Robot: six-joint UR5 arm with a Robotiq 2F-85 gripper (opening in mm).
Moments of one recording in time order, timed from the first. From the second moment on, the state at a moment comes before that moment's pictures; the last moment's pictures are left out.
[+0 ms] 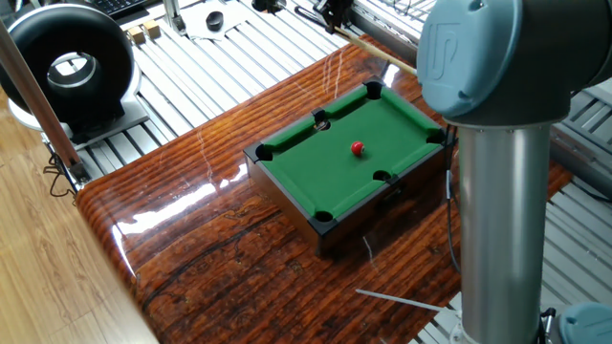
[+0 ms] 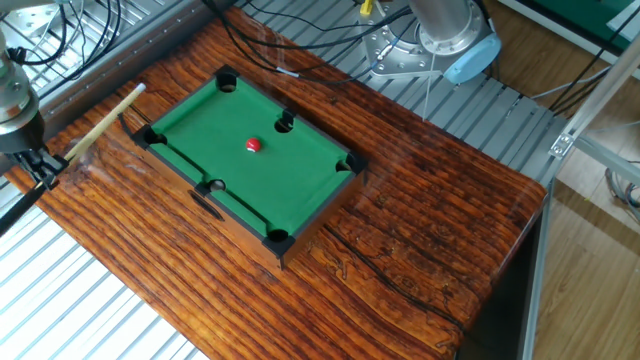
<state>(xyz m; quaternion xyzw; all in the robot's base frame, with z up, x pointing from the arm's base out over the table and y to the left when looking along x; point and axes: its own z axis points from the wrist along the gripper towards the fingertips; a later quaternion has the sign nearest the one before) 0.745 -0.219 0.104 -0.08 1.00 -0.03 0.06</state>
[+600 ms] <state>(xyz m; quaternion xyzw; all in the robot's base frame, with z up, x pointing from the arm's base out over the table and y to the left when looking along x) 0.742 -0.205 0.105 0.01 1.00 -0.02 0.05</state>
